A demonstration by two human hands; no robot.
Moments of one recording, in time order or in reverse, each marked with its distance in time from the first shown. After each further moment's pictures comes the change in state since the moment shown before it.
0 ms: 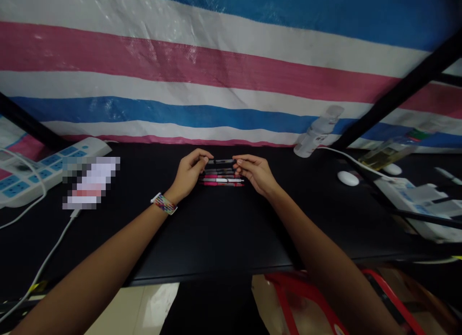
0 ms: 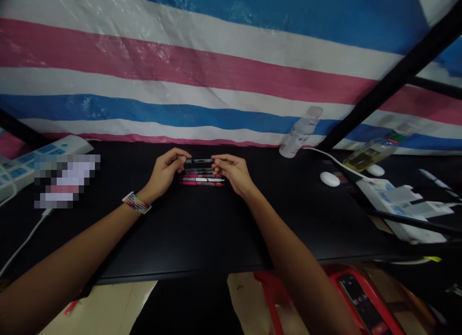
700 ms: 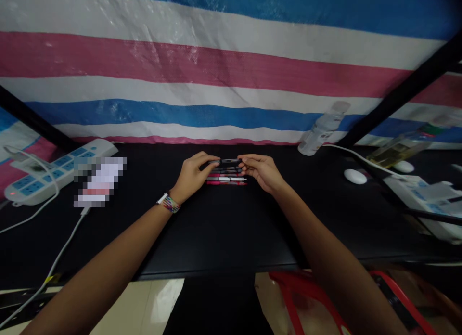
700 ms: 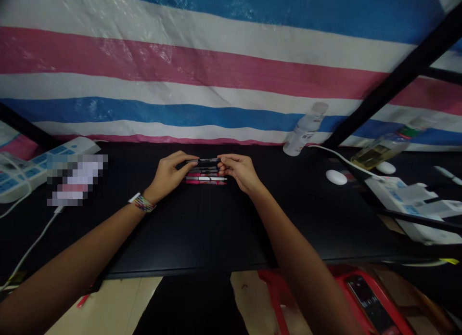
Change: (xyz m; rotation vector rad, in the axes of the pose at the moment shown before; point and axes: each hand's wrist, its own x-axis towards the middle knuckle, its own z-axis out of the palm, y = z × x) left_hand -0.002 0.010 -0.003 0.382 -0.077 0.306; right_hand 0.000 -0.008 -0.005 0.010 0.054 0.086
